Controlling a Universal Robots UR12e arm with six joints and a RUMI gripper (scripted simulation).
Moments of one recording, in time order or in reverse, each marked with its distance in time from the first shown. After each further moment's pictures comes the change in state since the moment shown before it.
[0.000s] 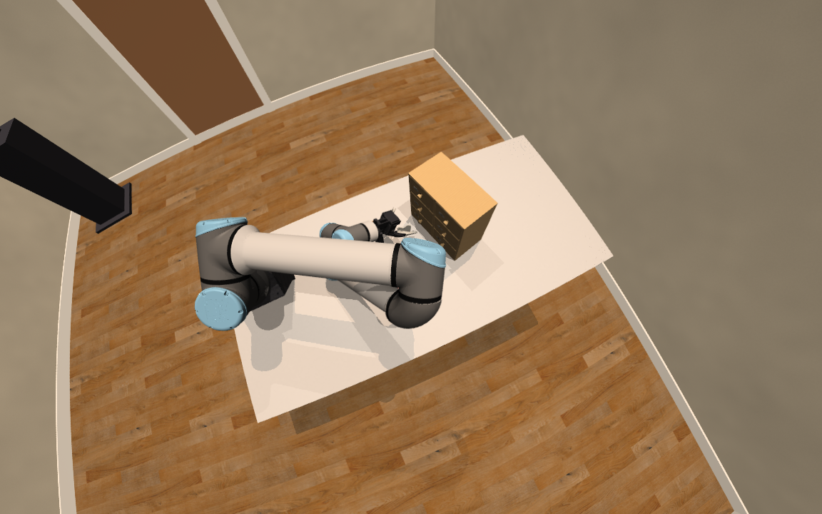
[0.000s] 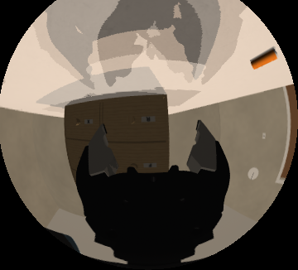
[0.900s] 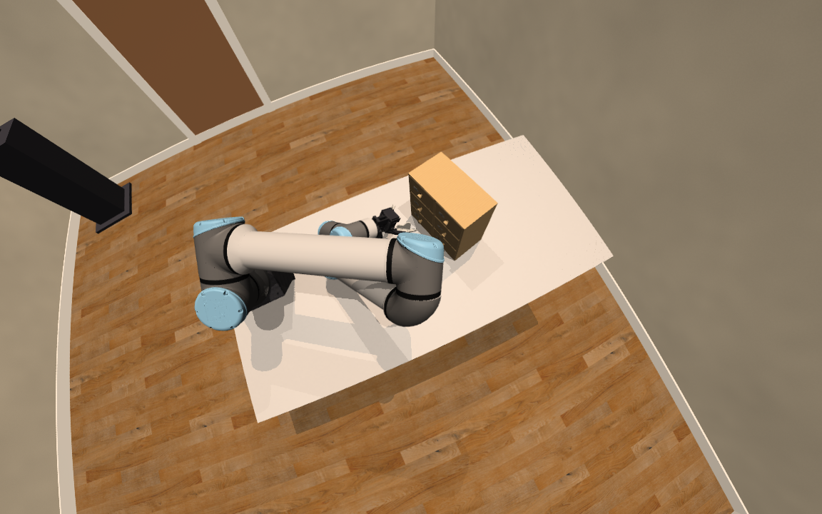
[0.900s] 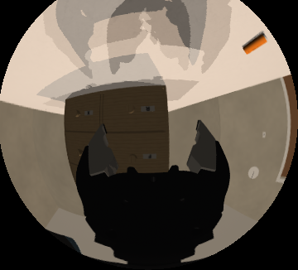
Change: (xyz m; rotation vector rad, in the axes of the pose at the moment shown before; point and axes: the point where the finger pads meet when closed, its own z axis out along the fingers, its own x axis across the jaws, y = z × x) arm 0.000 0.020 -0.011 0.000 0.000 0.000
